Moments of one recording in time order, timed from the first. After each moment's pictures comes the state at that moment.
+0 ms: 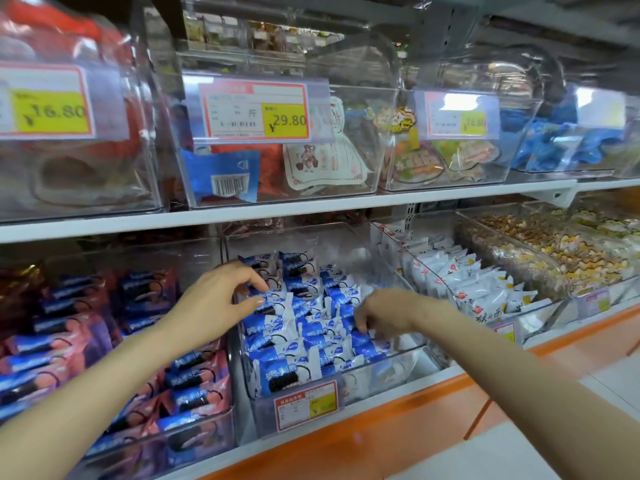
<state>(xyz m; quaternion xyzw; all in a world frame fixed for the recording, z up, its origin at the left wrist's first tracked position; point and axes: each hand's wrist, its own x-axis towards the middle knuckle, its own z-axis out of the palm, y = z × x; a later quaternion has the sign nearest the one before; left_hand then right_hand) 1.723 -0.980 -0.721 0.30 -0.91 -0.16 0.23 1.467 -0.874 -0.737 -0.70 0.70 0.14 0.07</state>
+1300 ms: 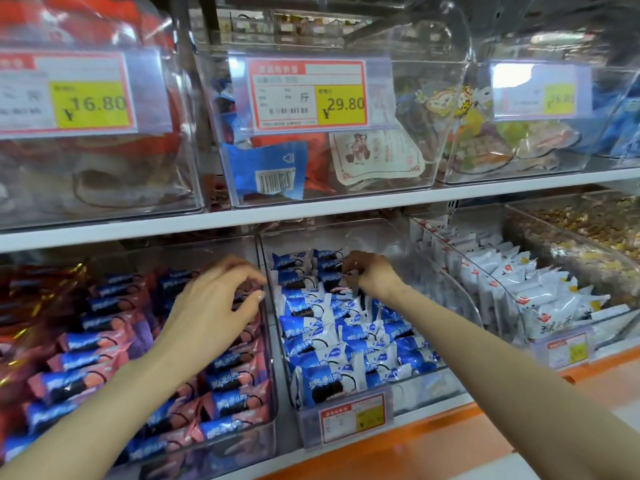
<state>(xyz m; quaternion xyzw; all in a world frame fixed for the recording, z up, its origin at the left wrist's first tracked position) 1.759 -0.983 -0.723 0.37 -0.88 -0.07 0.30 1.483 -0.978 -0.772 -0.56 0.75 -0.32 0.14</state>
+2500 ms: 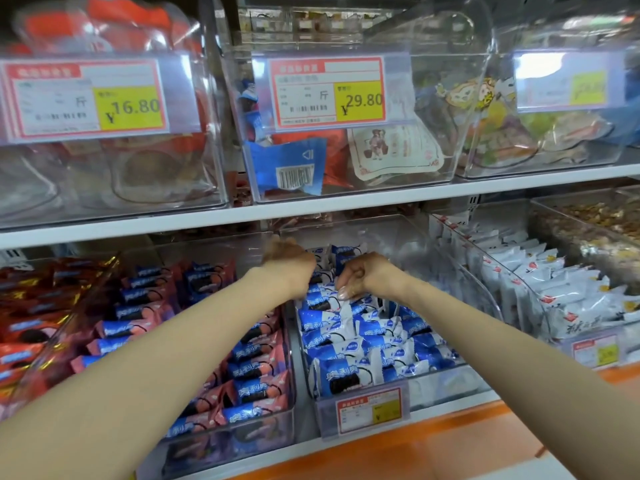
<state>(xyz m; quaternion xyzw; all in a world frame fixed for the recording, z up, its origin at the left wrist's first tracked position) 1.672 -1.019 -0.706 0.37 -0.91 0.15 -0.11 1.517 -0.966 -0.754 -0.56 0.64 -0.36 0.38</state>
